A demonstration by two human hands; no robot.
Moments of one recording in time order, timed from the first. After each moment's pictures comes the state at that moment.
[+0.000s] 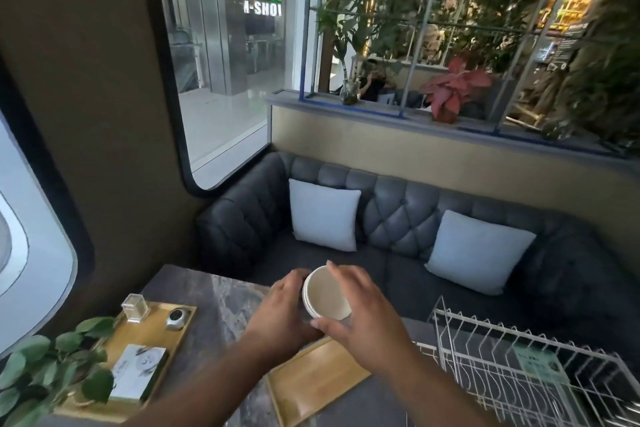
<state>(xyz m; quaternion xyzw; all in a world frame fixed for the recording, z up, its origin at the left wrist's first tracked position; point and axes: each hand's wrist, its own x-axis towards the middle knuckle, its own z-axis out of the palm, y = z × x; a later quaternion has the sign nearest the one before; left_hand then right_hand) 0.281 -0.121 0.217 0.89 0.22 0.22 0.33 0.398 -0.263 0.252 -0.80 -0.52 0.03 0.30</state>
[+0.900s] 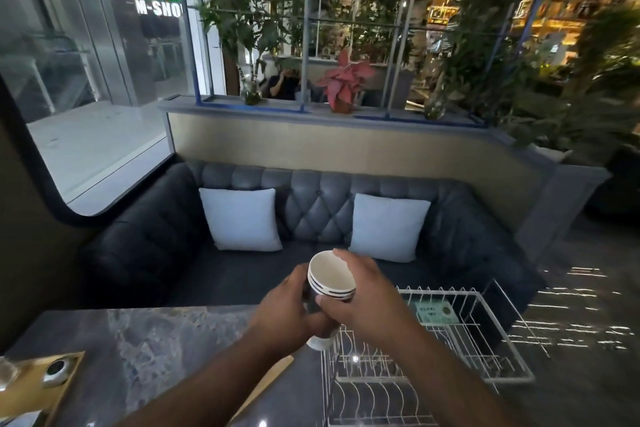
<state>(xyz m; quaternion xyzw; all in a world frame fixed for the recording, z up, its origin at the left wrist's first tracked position) 0.415 -0.274 0.236 0.90 0.13 0.17 0.37 0.498 -0.431 0.275 -0.87 -0.35 0.00 0.35</state>
